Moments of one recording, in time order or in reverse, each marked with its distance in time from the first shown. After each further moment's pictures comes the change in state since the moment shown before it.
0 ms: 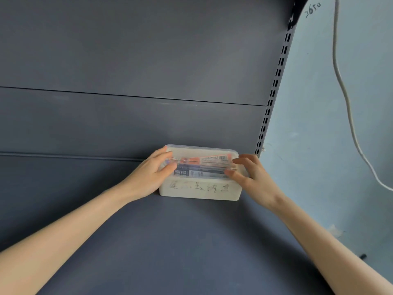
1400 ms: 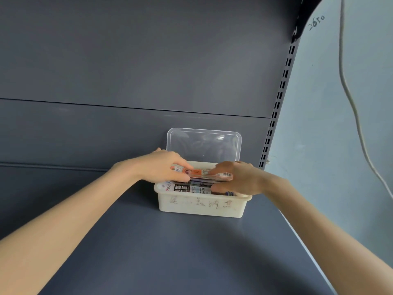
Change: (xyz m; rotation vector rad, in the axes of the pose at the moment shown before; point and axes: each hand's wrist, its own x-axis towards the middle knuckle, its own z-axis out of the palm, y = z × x) left_hand 0.049 0.033 -0.031 0.429 -0.376 0.069; right_hand 0.049 -0.040 -0.009 -0.556 -0.403 -0.112
